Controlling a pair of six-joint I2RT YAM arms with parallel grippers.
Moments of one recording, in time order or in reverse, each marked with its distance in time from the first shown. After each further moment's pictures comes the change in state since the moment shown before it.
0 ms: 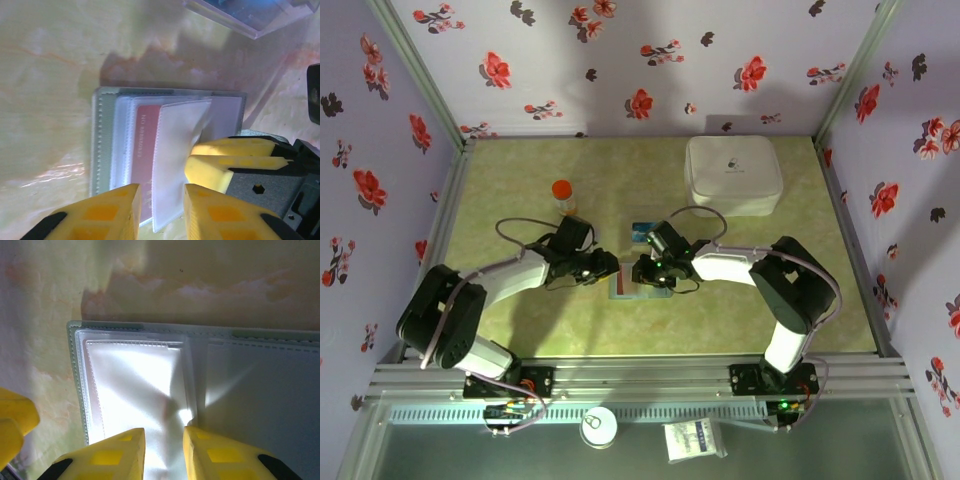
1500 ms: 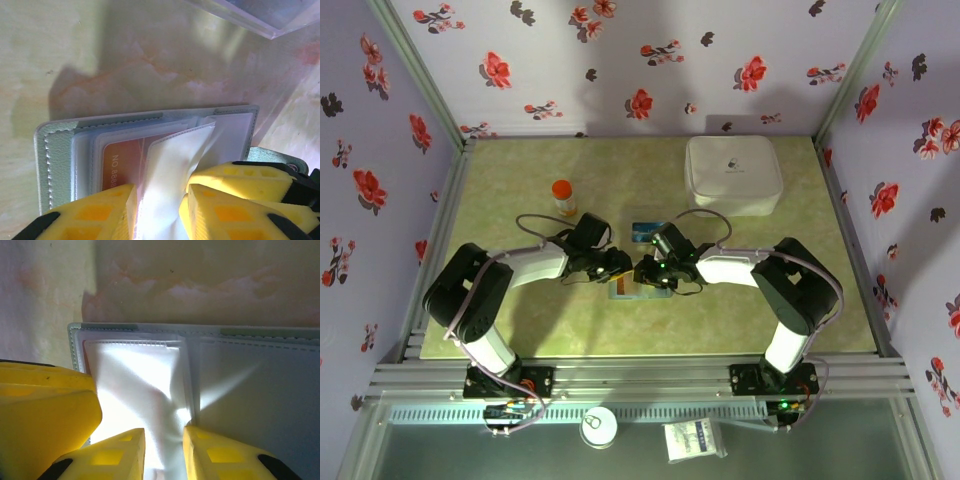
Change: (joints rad) left arm -0.048 0.165 0.089 0.041 -0.010 -0.033; right arm -0.016 -0.017 -0.051 0.071 -0.029 0.024
